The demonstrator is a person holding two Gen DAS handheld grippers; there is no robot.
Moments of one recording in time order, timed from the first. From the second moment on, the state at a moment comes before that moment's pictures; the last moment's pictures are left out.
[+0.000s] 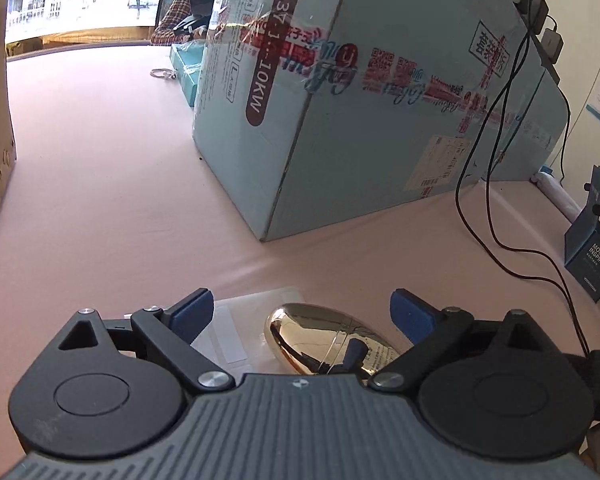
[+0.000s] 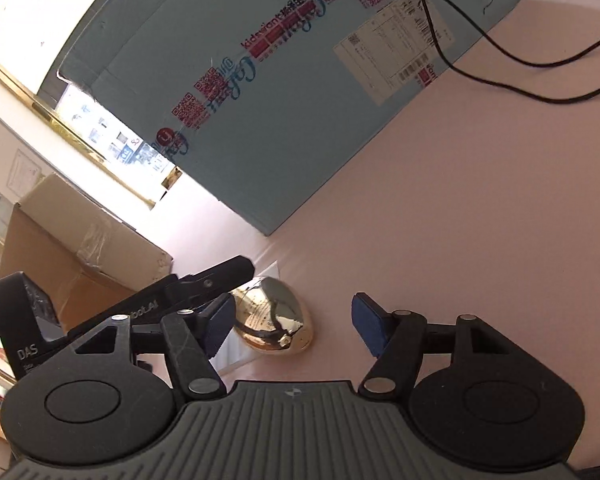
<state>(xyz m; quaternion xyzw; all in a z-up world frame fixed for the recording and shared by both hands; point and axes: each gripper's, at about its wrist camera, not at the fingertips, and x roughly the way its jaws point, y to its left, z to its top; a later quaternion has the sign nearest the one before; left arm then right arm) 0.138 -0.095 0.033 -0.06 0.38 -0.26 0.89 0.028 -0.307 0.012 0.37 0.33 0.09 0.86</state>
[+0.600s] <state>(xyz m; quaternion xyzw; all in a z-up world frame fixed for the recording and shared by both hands) 0.142 -0.114 0.022 -0.04 0.39 -0.25 0.89 0.042 -0.292 -0.006 0.40 0.34 0.08 0.85</state>
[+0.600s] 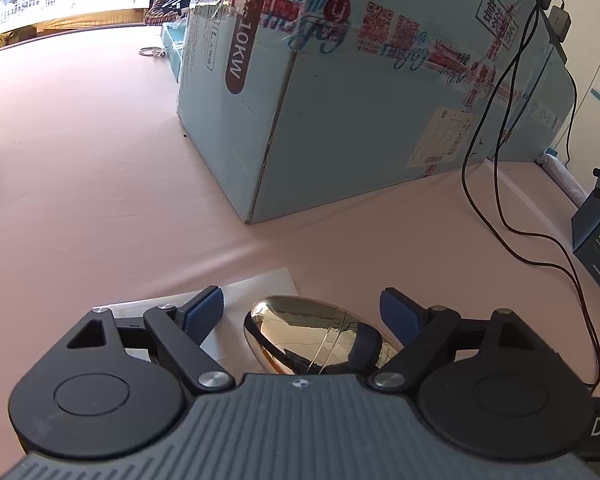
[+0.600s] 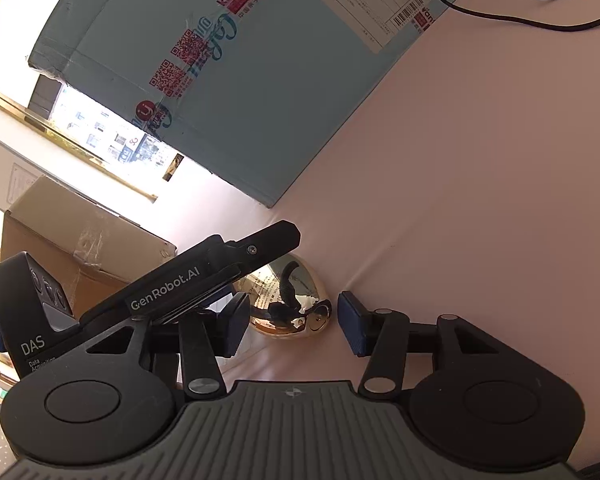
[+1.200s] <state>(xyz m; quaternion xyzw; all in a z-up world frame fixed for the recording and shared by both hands) 0.136 -0.112 0.024 -0.03 0.38 -0.25 0.89 0.039 -0.288 -0.007 0.38 0.33 0.09 0.86</state>
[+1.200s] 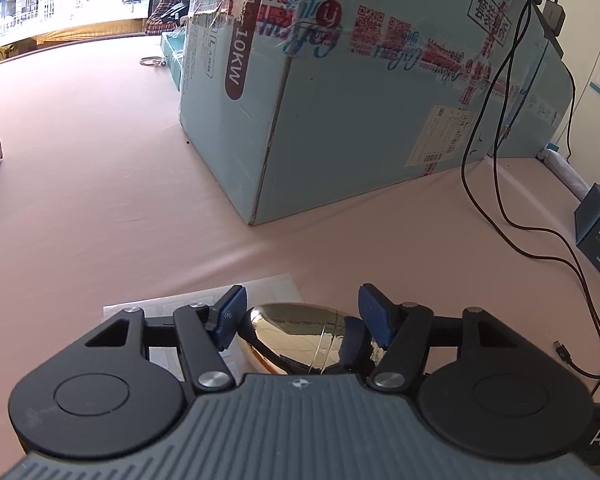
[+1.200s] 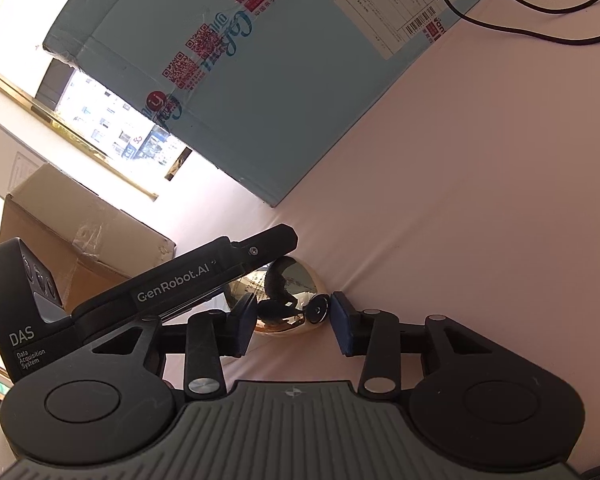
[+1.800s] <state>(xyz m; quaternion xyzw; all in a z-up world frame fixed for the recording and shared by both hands) 0.112 -0.104 0.040 0.00 0.34 -0.24 0.91 0.029 -0.284 -0.001 0.38 0.33 0.12 0.85</state>
